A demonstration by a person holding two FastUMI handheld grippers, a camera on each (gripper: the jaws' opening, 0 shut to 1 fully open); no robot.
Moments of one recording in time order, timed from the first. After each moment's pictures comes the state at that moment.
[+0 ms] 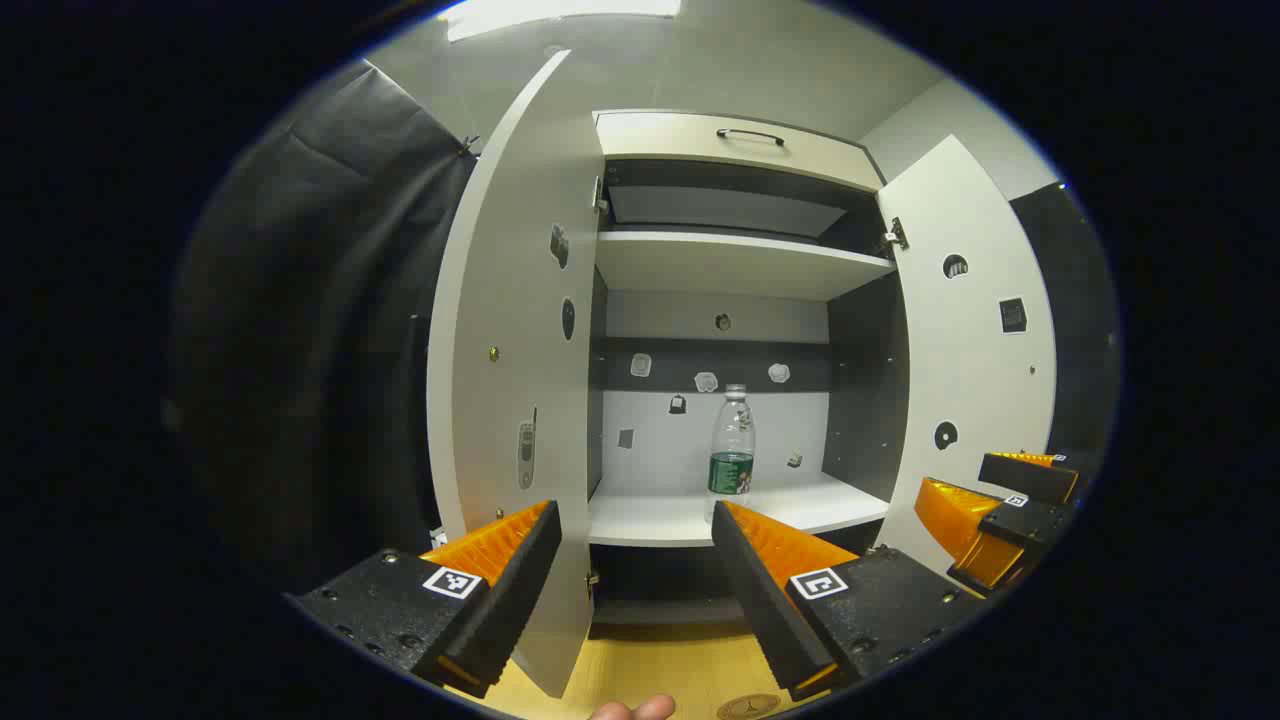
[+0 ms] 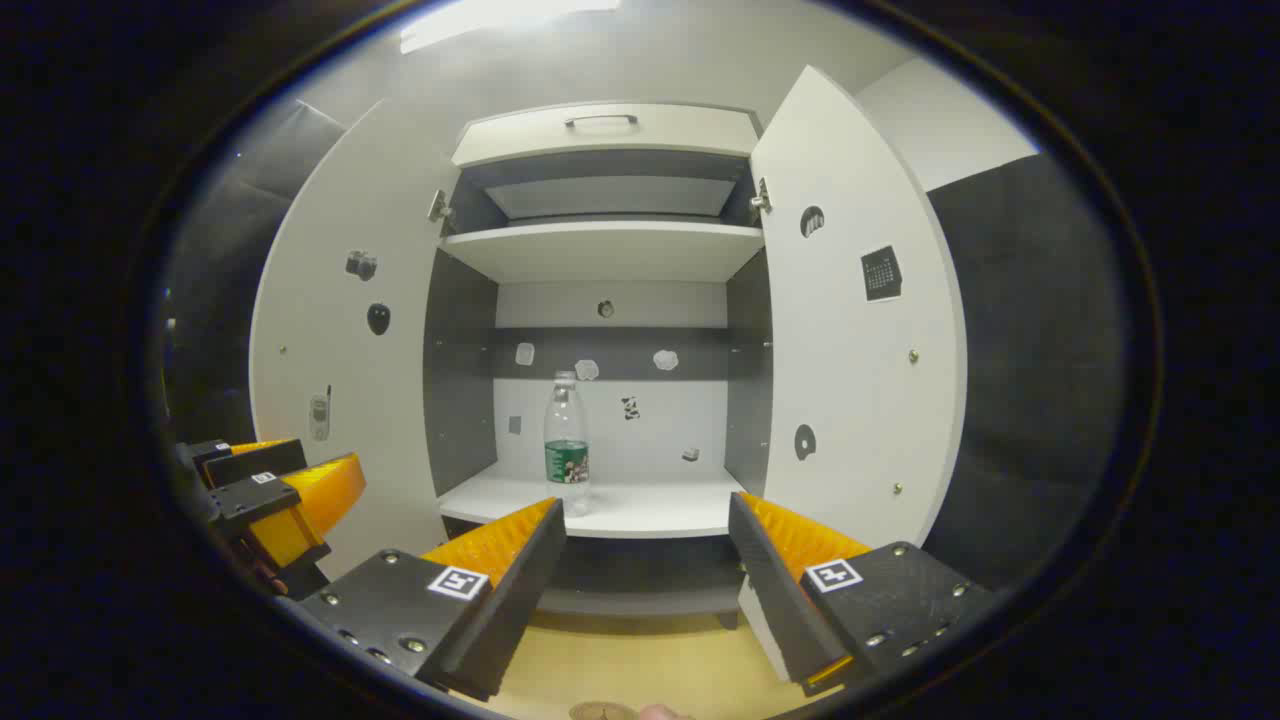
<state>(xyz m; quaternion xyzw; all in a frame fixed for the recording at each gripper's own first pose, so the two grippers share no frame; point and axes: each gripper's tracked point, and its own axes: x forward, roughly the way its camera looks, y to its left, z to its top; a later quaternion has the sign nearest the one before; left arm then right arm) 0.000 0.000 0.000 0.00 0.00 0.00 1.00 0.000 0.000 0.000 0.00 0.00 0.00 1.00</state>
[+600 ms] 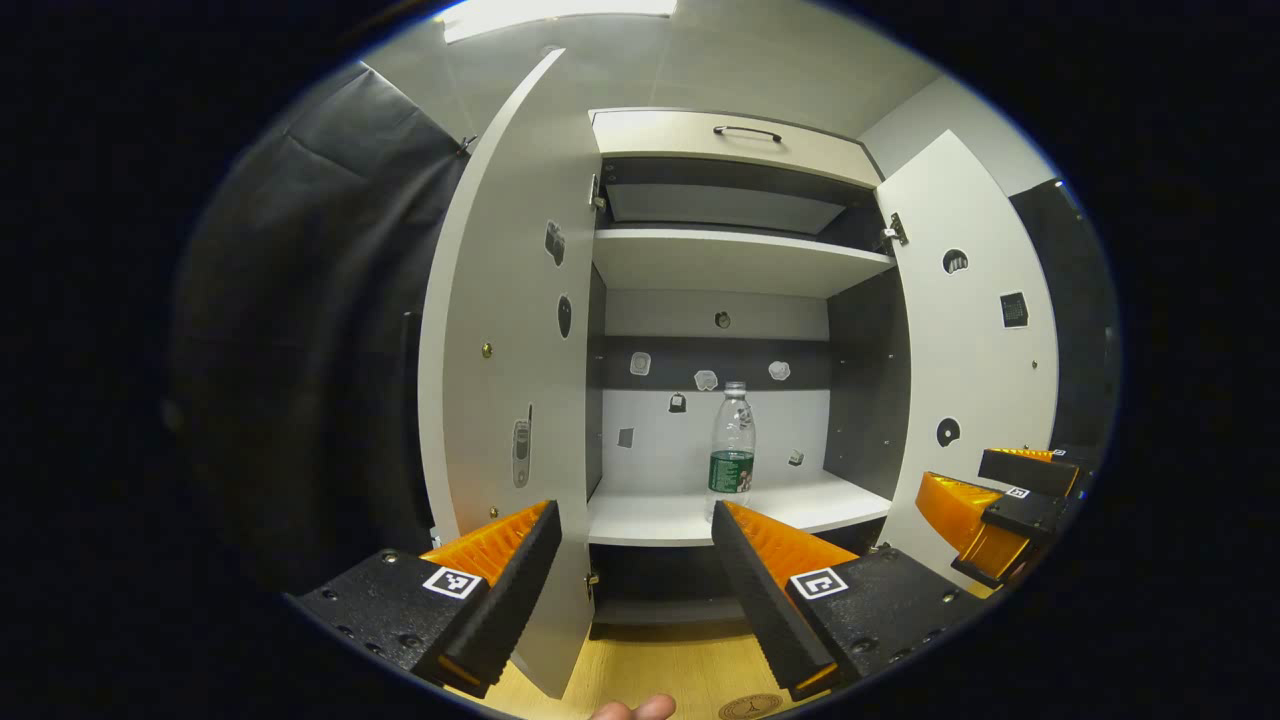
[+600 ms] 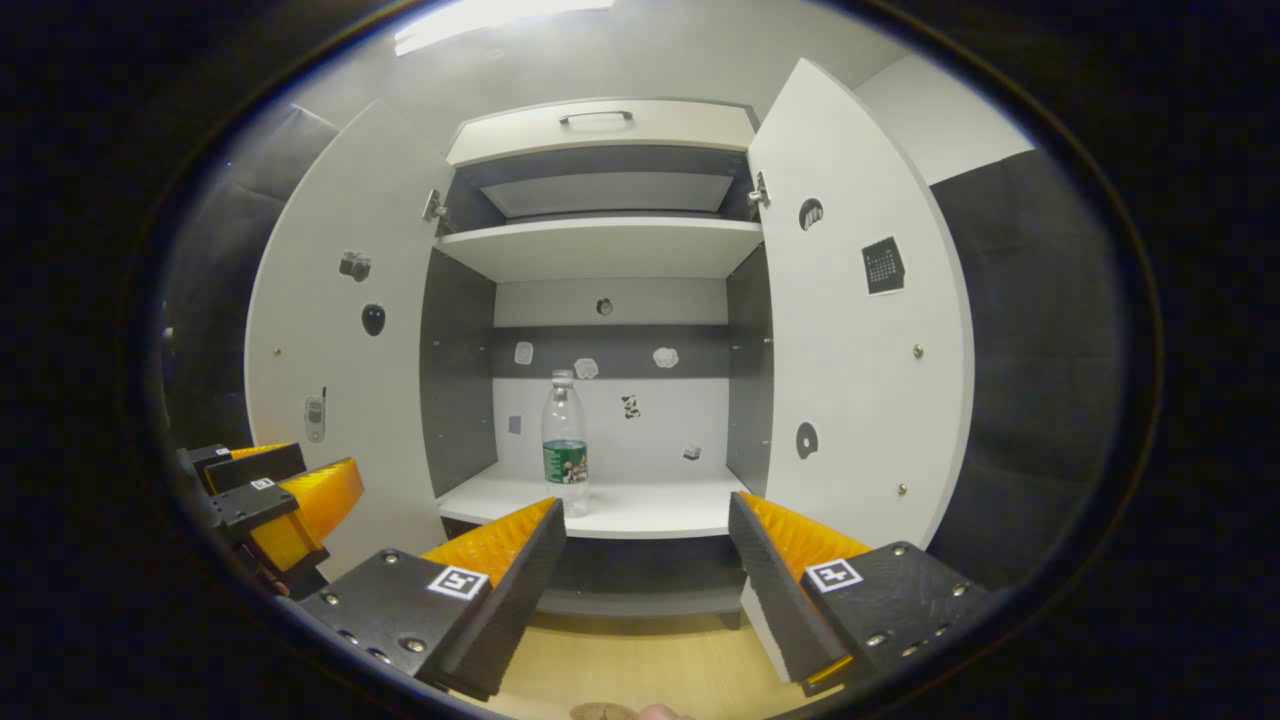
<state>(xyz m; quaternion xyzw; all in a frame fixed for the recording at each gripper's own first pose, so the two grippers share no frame) 0.004 -0.002 -0.002 0.00 0.00 0.00 1.00 0.006 -0.004 -0.003 0.01 0.00 0.00 1.00</state>
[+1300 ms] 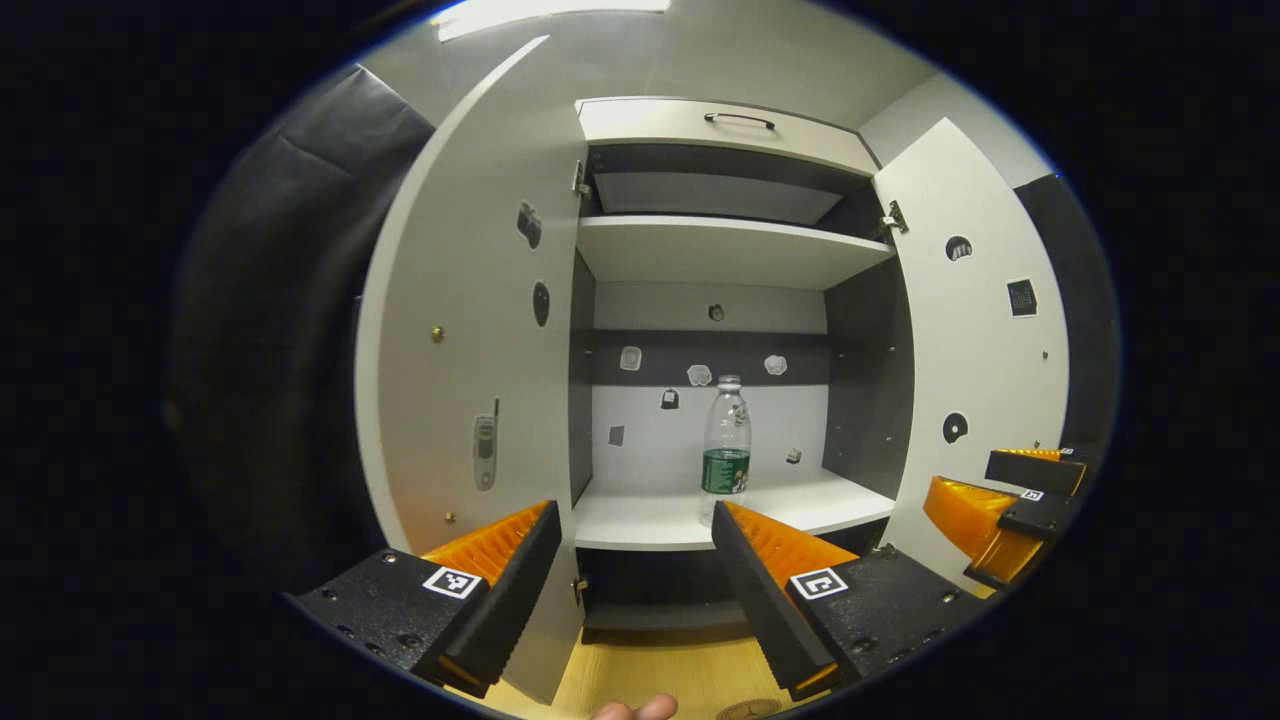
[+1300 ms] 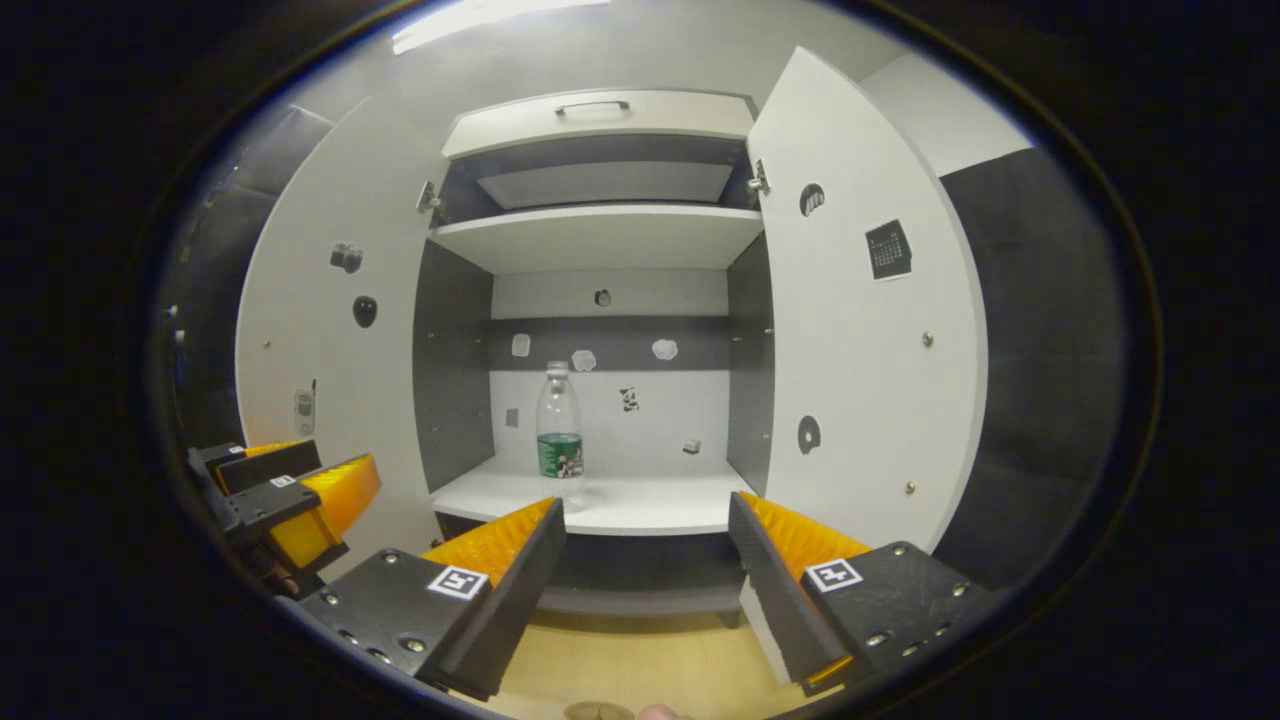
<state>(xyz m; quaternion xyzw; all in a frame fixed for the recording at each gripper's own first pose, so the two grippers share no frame) 0.037 -0.019 -0.010 0.01 0.00 -0.01 1.00 0.017 -0.010 -0.011 0.00 0.01 0.01 1.00</state>
